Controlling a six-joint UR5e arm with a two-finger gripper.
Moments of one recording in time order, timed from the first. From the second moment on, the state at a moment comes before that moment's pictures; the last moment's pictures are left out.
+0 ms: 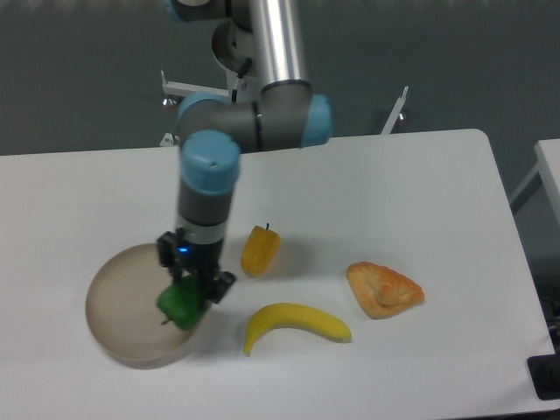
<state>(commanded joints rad) 2.12 -2.04 -1.41 -0.94 1.37 0.89</state>
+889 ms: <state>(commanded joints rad) 2.31 -2.08 -1.32 -0.95 1.45 1.18</state>
